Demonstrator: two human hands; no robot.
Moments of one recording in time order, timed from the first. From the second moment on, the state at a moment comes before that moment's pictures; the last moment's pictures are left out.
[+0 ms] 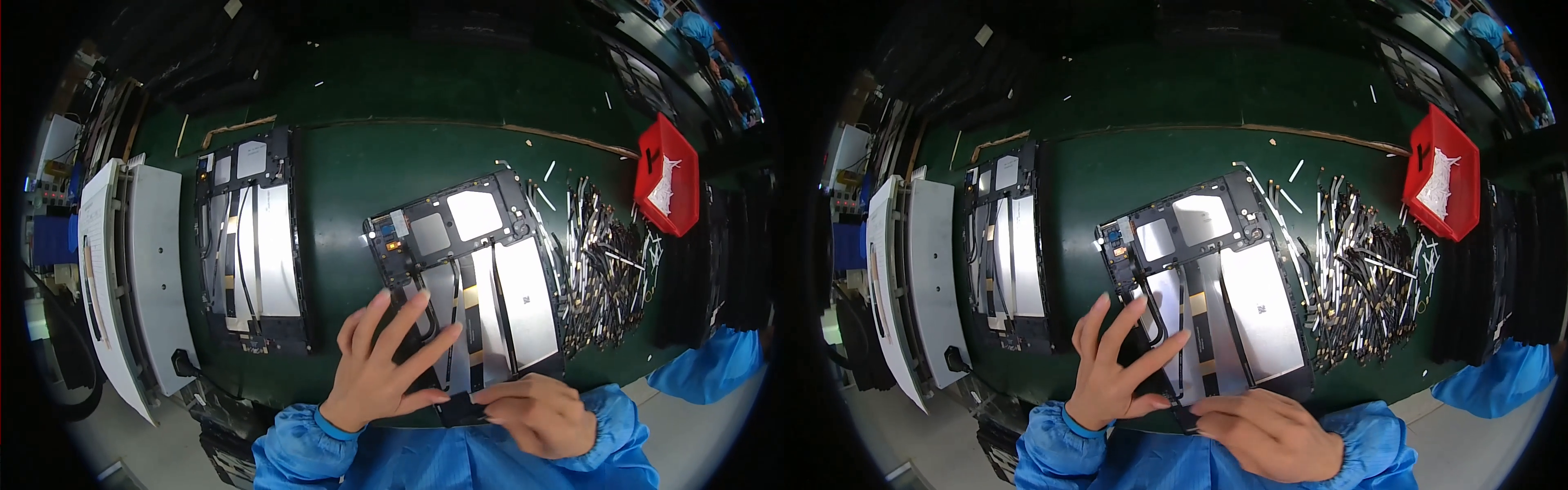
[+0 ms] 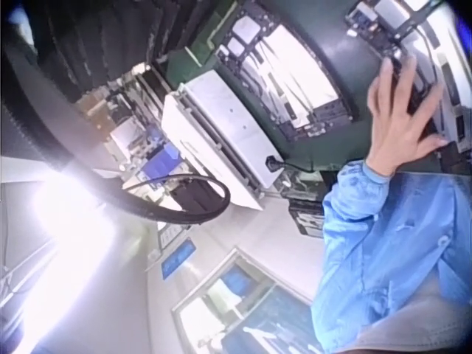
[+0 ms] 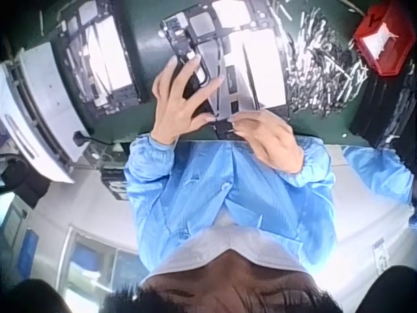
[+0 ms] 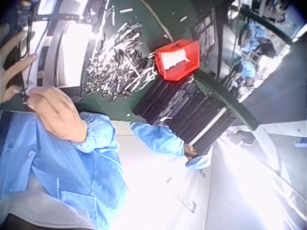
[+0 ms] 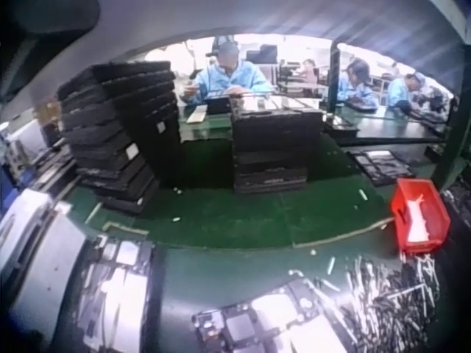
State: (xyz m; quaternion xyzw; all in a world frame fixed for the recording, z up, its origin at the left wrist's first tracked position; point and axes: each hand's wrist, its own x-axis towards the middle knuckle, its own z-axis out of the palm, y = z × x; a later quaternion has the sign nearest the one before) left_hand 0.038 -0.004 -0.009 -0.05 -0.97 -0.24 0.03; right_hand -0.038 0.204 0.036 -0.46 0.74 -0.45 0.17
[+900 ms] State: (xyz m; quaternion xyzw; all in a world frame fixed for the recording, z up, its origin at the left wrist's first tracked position) left_hand 0.066 0.055 -0.002 0.18 -0.91 -0.38 0.03; right_hand -0.058 0.240 0.024 -0.22 0.92 -0.33 -0.01
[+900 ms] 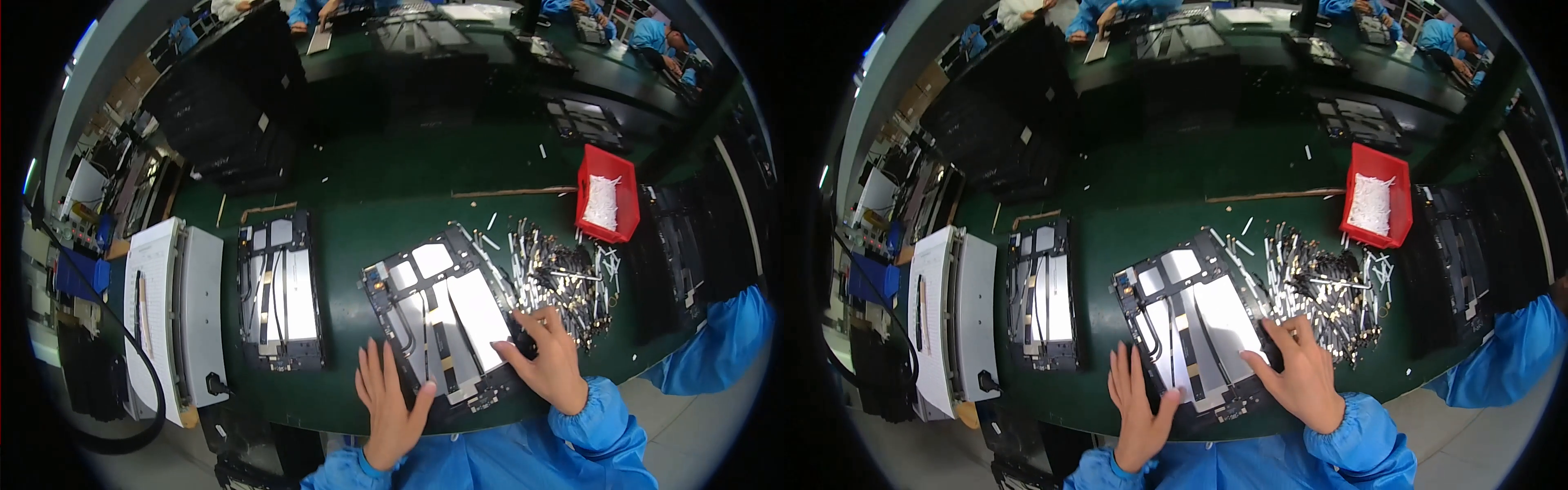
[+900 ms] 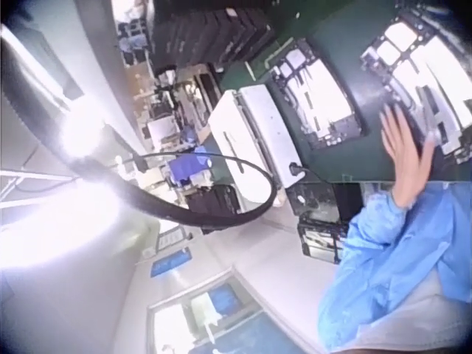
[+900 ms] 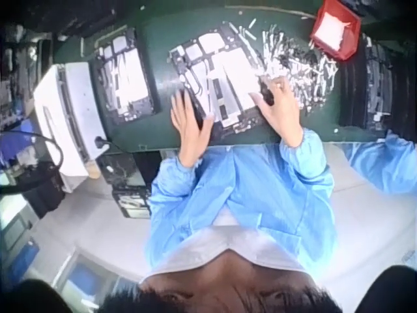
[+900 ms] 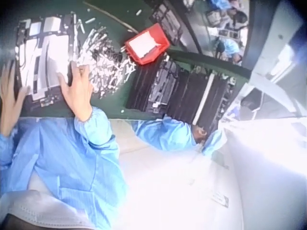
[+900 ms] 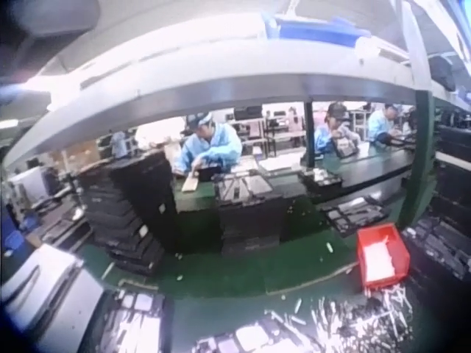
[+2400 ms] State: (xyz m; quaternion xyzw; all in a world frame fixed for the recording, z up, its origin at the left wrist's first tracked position) left_hand -0.066 -0.008 -0.022 0.14 -0.88 -0.37 0.26; right_hand -0.434 0.110 0.120 -0.11 0.80 -0.59 0.02
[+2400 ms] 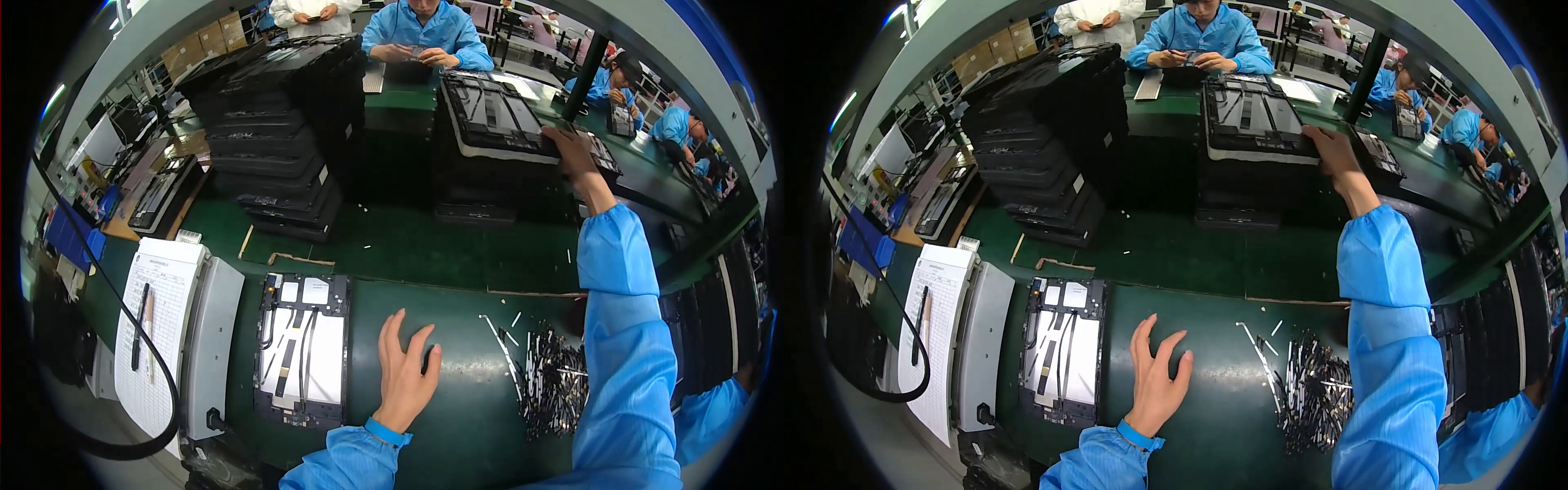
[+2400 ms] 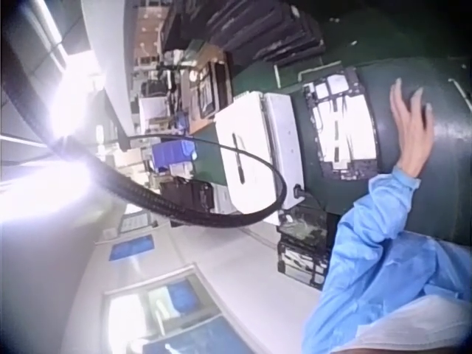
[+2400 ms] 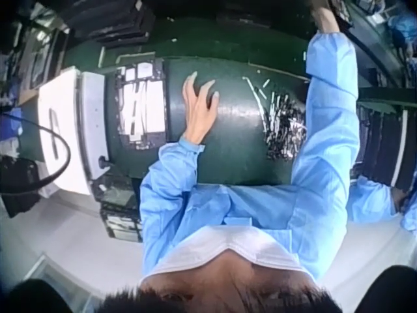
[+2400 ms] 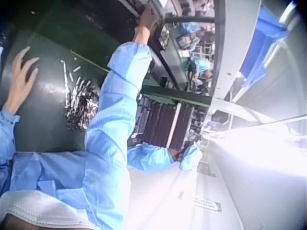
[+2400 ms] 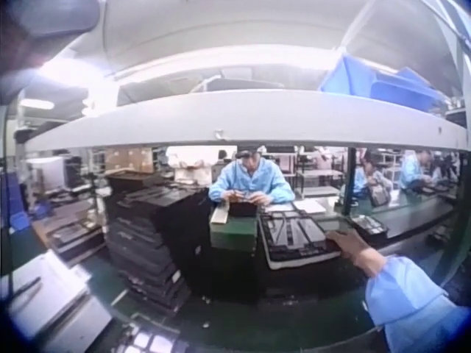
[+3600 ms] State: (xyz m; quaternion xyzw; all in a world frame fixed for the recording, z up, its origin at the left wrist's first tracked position) left_hand -0.120 0.362 0.027 0.10 -0.38 -0.89 -0.23; right_hand -0.090 0.565 -0.049 0.20 0.67 -0.66 -0.29
